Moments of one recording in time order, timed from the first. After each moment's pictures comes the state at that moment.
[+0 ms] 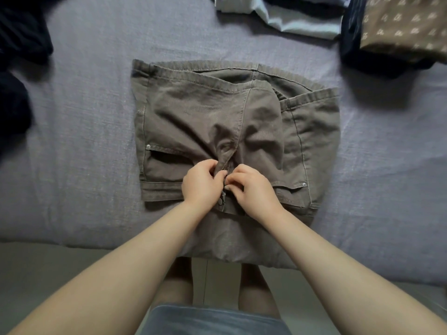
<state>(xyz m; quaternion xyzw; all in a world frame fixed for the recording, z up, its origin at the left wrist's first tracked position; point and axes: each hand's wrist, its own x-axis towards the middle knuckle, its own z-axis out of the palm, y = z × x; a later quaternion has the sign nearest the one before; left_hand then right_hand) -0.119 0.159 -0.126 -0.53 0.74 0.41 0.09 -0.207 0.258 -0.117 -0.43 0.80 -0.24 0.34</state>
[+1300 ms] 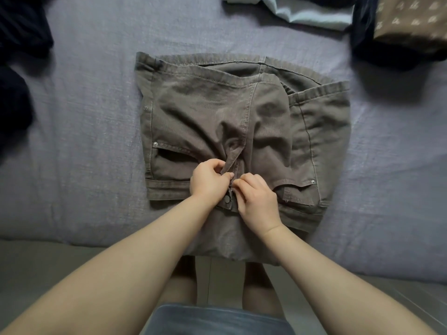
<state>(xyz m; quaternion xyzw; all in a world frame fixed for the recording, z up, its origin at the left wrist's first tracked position) -0.120 0.160 -0.143 -0.56 0.66 0.49 0.10 -0.174 0.281 -0.141 -0.45 0.85 -0.24 0.15</state>
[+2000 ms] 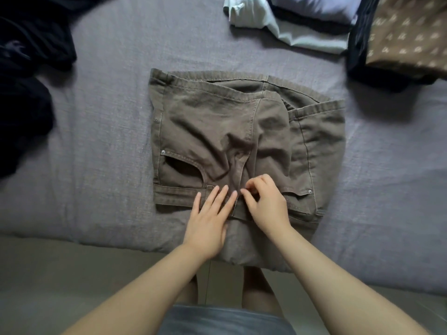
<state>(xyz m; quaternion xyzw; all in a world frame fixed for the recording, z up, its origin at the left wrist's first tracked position) -0.046 0.205 -0.126 -0.25 0.92 0.25 0.16 -0.194 0.277 -0.117 -0.33 0.88 -0.22 0.27</state>
